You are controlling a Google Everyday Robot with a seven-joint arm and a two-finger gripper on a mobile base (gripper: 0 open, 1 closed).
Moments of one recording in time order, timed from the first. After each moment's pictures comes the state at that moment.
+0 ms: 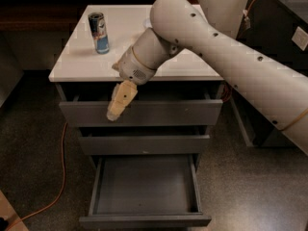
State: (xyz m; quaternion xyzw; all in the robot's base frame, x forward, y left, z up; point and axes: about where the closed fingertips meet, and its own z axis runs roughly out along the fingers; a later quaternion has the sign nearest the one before) arm 0.572 0.096 0.848 -0.68 0.64 0.23 0.27
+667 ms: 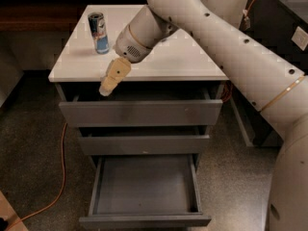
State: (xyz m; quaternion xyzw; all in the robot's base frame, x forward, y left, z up) arm 0.626 0.102 0.884 -0.63 0.68 0.22 0.29
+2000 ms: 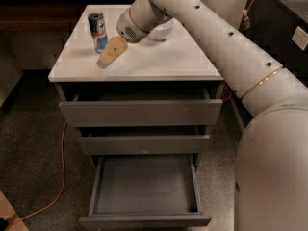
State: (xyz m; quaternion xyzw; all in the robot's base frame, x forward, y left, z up) arm 0.720 0.100 0.908 -0.56 0.73 0.18 0.36
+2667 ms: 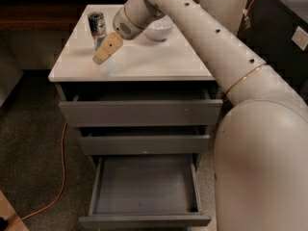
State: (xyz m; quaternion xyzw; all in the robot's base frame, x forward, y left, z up) arm 0.741 0.109 0.905 -0.54 0.74 0.18 0.35
